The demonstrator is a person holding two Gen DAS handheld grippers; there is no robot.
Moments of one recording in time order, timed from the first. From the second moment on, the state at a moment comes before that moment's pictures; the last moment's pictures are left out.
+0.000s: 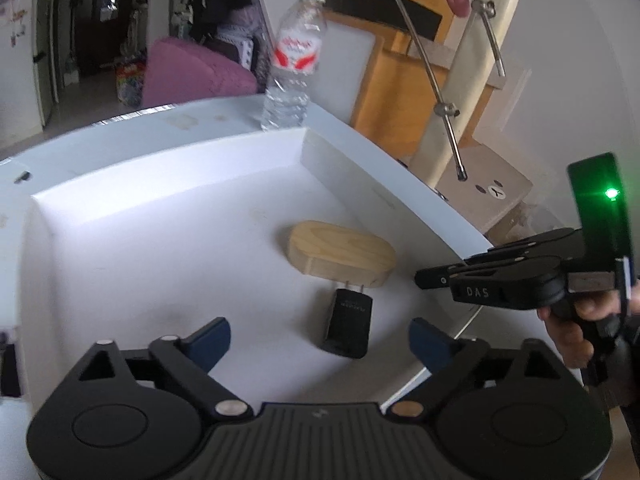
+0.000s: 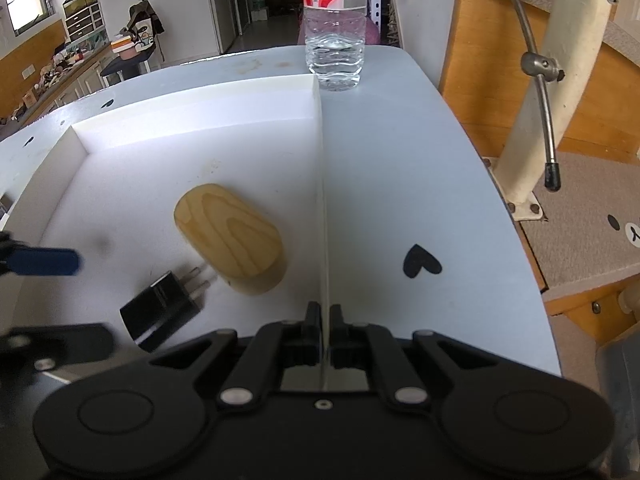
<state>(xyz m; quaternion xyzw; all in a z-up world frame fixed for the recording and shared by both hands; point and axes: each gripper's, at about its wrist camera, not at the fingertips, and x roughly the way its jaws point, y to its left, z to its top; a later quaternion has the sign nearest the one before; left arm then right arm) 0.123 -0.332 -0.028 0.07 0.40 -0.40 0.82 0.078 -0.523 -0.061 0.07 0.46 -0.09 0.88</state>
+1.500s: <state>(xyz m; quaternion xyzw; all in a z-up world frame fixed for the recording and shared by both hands) 0.175 -0.108 -0.076 -0.01 0.36 -0.20 0.91 0.074 -0.518 -0.061 0.07 0.45 -0.10 0.89</state>
